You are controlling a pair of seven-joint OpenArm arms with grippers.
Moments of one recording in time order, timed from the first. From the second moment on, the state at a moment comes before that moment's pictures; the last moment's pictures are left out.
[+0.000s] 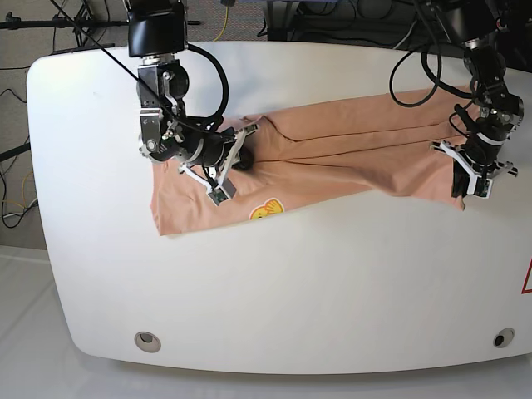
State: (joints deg) left arm 5.2 -14.9 -29.2 84.5 4.5 -38.1 15.4; right arm 1.7 3.1 -2.2 84.9 21.5 29.0 -58.6
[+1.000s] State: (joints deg) left arm 9.8 -13.8 -29.2 99.1 7.4 -38.3 32.1; right arm 1.7 1.8 -2.2 84.6 21.3 29.0 -57.9
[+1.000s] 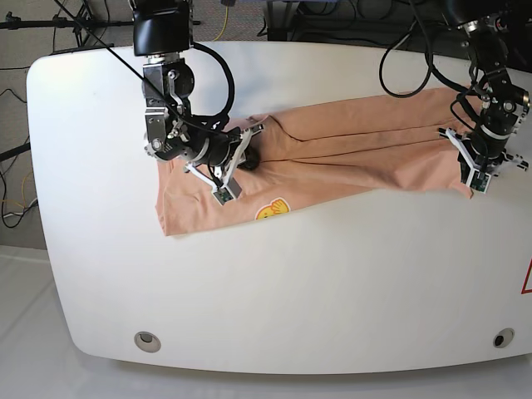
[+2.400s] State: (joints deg) left arm 10.6 -5.8 -29.1 99.5 46.4 -42.8 32.9; right arm 1.9 1.7 -2.2 84.5 21.3 28.7 -58.1
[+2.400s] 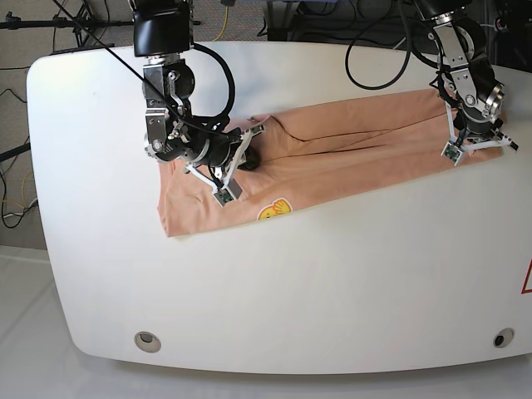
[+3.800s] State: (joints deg) left arm 3.3 -6.6 -39.3 99.5 47.7 -42.6 32.7; right arm 1.9 1.7 -2.2 84.5 21.1 28.7 -58.1
